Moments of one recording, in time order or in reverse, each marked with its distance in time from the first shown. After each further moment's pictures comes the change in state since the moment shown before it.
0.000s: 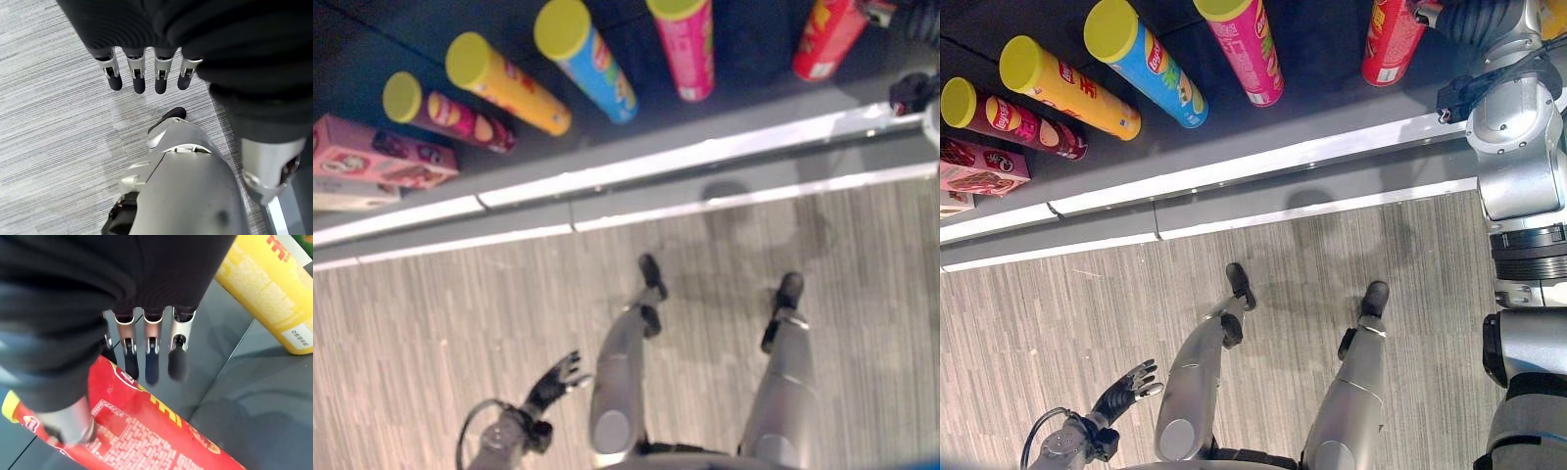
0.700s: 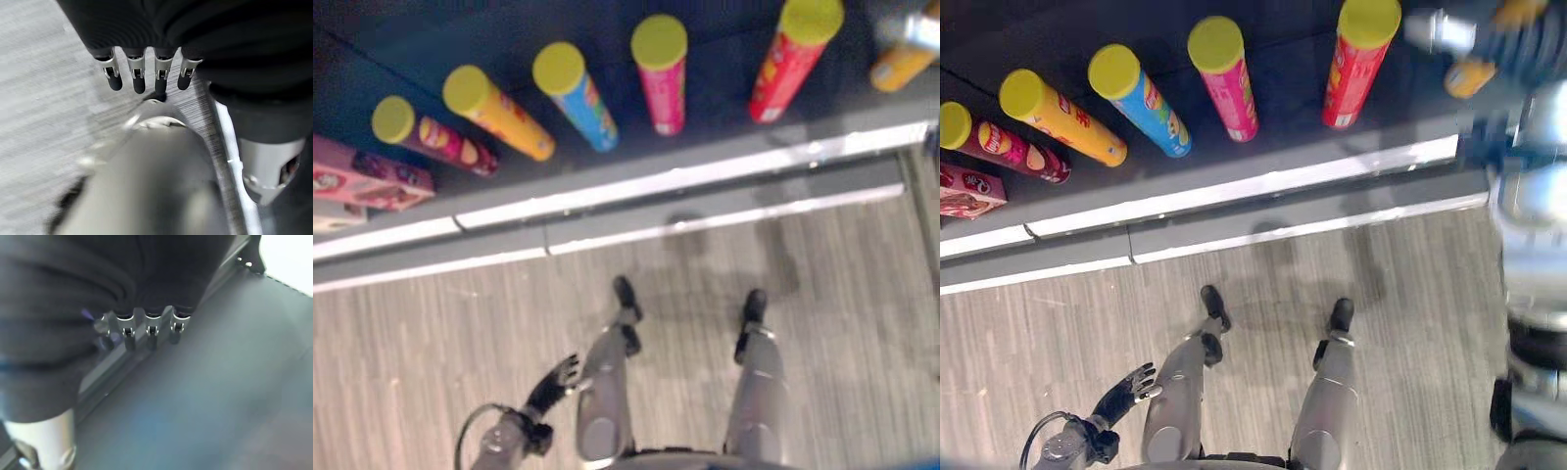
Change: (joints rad) left arm 0.012 -0.041 0.032 0.072 0.000 -0.014 0.005; right arm 0.722 0.155 -0.373 -0.629 0.070 -0.132 -0.035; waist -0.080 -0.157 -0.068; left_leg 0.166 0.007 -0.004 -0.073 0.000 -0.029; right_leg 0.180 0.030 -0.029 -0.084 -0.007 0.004
